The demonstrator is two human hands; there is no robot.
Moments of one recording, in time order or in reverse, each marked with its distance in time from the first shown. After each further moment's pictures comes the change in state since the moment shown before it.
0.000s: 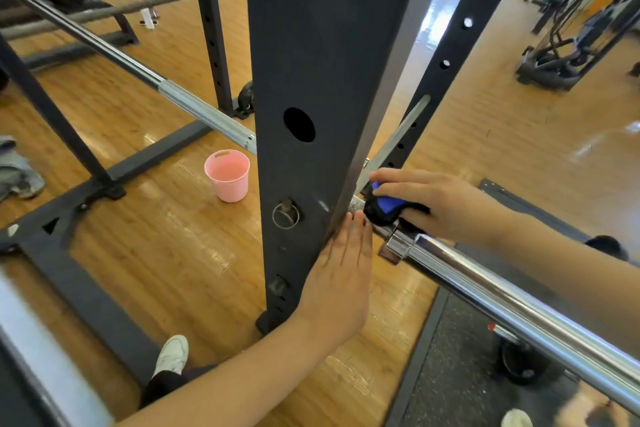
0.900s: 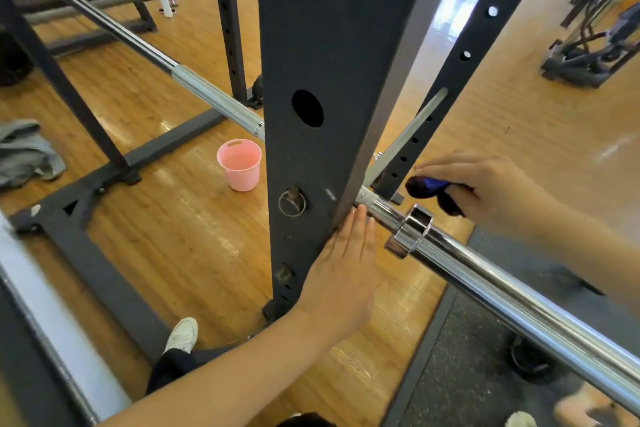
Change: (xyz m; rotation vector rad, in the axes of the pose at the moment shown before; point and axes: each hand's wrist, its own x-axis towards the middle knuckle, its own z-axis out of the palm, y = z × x) left_hand -0.005 0.002 -0.010 0.008 -0.047 -0.030; right_hand -0.019 0.009 -0.015 0.018 0.122 0.155
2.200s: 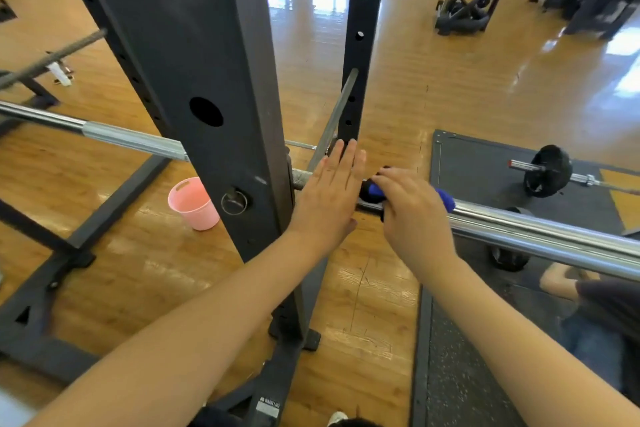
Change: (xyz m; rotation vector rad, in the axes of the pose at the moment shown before) left_hand 0.056 0.014 -0.017 0.178 0.071 0.387; right_hand -0.070 -0.083 0.085 -0.267 0.578 0.610
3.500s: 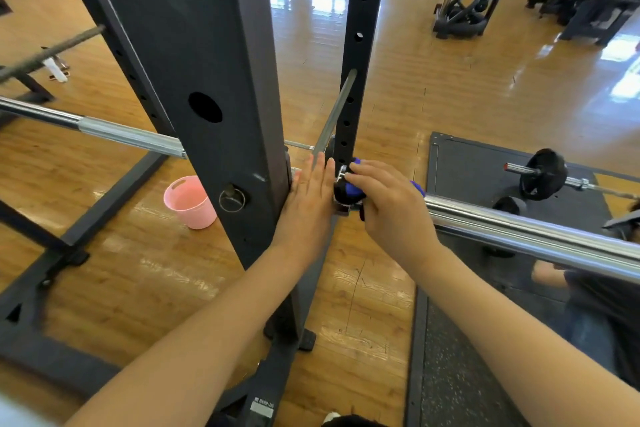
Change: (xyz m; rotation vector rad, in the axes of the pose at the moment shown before) left_hand -0.017 -0.009 0.019 -0.039 0.013 -0.160; right_hand 0.015 -0.014 0.005 0.127 -0.020 -0.150
